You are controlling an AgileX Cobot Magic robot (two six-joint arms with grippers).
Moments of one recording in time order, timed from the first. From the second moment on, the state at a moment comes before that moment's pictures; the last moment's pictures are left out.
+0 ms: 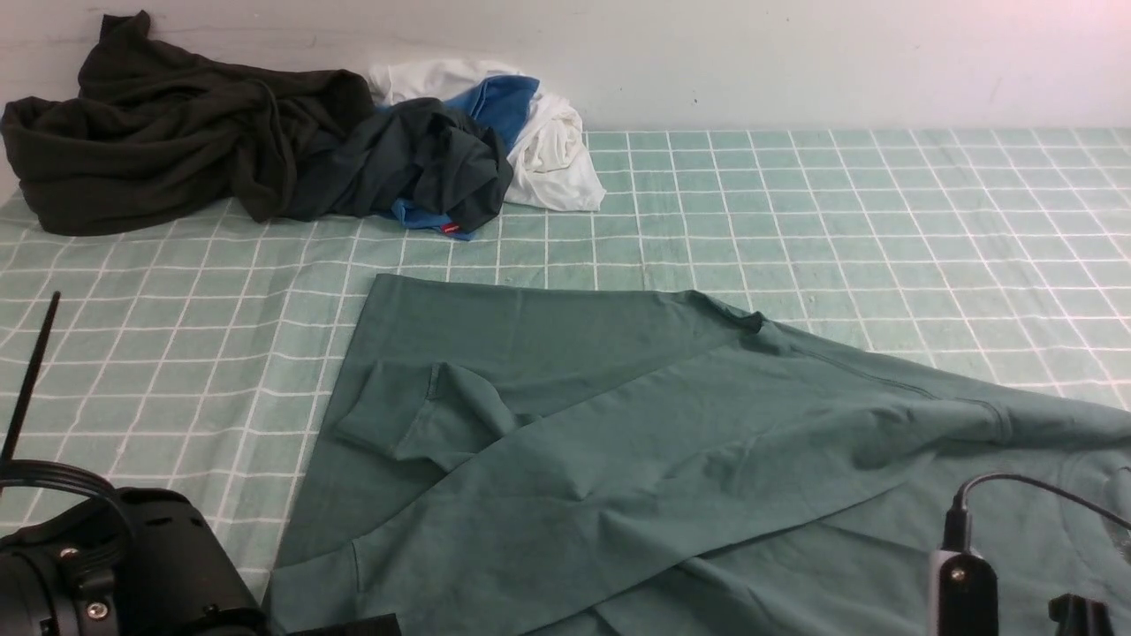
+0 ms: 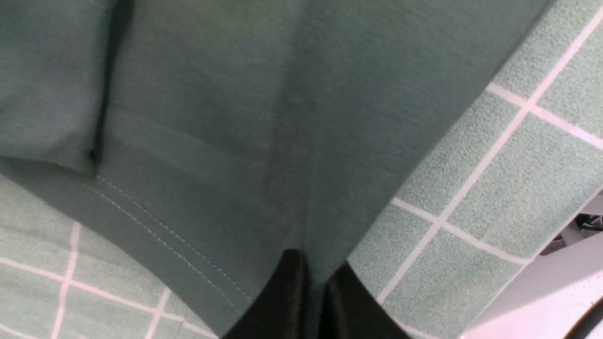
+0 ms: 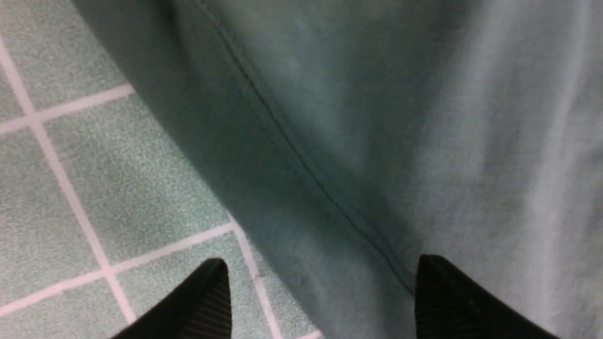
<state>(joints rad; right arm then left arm) 0.62 1.16 -0.39 -0.15 0.75 -0.53 -0.79 1.31 -0.60 0.10 1.00 0.26</state>
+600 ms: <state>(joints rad) 0.62 1.29 -0.41 -0.17 0.69 -0.53 -0.79 1.31 -0.60 0.10 0.99 0.26</state>
